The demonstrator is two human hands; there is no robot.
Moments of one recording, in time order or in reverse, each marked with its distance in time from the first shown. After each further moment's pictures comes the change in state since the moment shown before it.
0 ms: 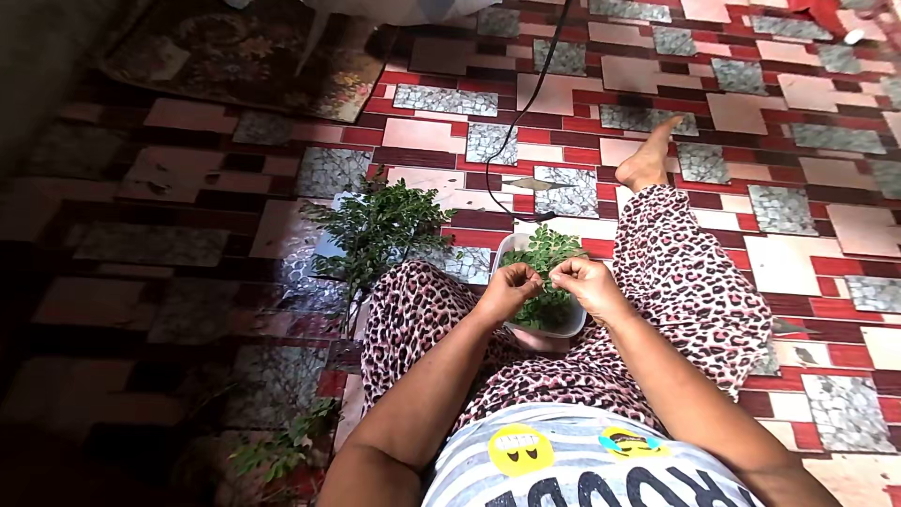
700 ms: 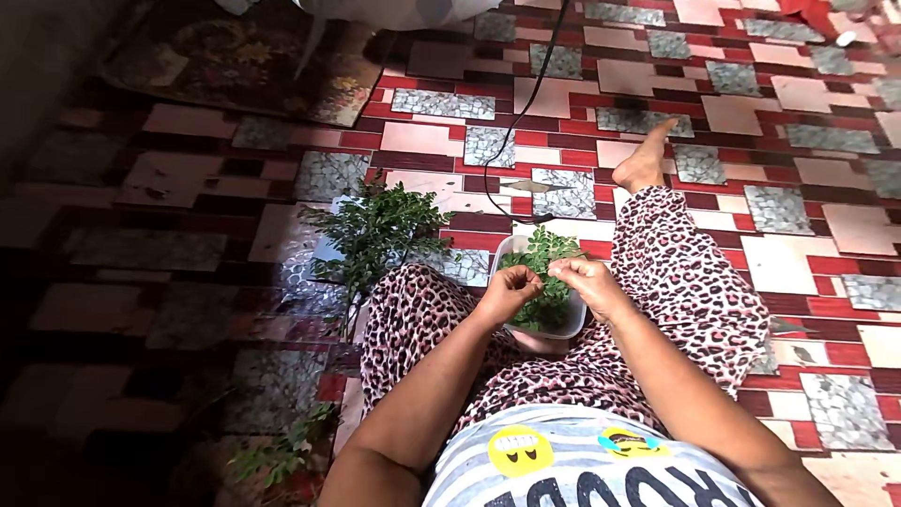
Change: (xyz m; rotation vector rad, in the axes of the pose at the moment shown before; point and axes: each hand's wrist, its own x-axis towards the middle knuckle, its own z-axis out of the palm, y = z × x) left_hand 0.001 -0.002 0.000 -0.010 -0.011 0.017; right_hand 0.006 0.002 -0.006 0.021 -0.010 0.024
